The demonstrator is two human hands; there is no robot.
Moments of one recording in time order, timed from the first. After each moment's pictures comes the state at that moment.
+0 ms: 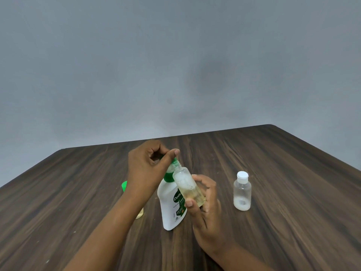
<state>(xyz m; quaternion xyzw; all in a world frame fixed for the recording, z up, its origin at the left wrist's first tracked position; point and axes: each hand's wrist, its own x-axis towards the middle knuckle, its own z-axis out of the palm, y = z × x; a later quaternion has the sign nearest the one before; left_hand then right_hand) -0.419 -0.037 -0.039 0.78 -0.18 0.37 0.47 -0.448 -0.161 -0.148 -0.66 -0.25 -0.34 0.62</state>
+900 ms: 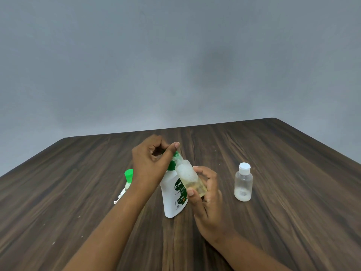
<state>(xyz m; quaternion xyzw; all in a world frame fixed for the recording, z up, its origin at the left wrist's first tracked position) -0.411 -0.033 -0.060 0.76 -0.19 0.38 0.50 -0.453 -0.164 -0.149 -0.68 -0.26 -0.32 0.60</state>
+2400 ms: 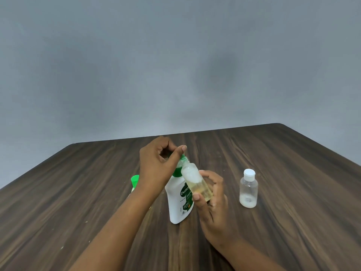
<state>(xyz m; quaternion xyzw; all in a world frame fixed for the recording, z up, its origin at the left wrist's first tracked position) -0.417 -0.038 -0.045 0.77 -0.18 0.37 0.48 -0.453 -0.165 -0.145 -0.67 -0.25 -0.33 0.61</state>
